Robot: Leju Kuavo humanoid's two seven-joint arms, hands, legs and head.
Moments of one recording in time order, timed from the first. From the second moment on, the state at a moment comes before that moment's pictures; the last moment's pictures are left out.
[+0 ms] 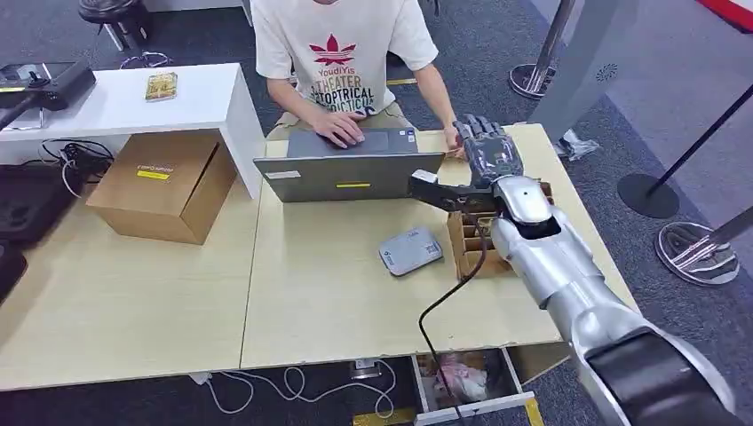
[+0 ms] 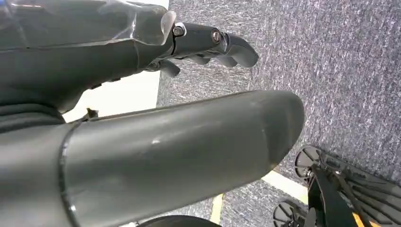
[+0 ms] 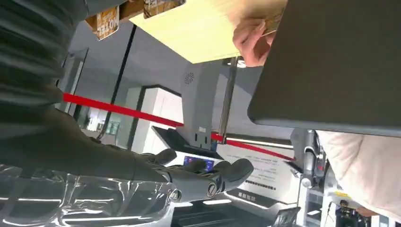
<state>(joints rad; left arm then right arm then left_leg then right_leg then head) -0.06 -0.19 1.39 -0.19 -1.06 0.23 0.01 -0.86 -0.17 0.49 -0.61 1.13 -0.05 0.02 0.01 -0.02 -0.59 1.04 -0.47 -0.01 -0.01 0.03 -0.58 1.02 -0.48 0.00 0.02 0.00</state>
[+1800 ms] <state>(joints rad) -0.06 -0.19 1.39 -0.19 -1.06 0.23 0.00 -0.93 -0.14 0.51 -0.42 1.07 0.11 0.05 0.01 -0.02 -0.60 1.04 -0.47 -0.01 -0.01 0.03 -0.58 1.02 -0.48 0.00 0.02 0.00</state>
